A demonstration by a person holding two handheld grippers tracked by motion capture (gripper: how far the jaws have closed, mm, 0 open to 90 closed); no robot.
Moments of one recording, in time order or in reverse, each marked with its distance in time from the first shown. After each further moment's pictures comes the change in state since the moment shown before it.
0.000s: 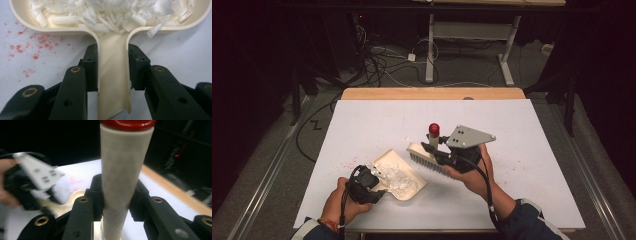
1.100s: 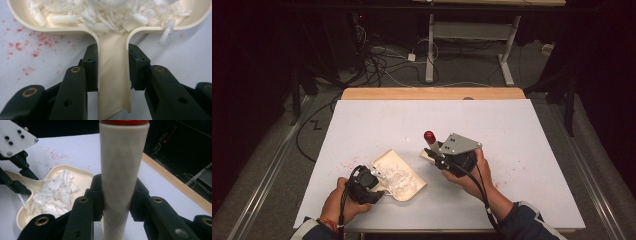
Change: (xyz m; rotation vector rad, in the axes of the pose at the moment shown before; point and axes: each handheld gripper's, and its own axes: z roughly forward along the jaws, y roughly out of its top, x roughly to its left) left arm 0.000 -0.001 0.001 0.012 0.005 0.009; right arm 0.006 -0.028 0.015 0.139 -0.076 -0.064
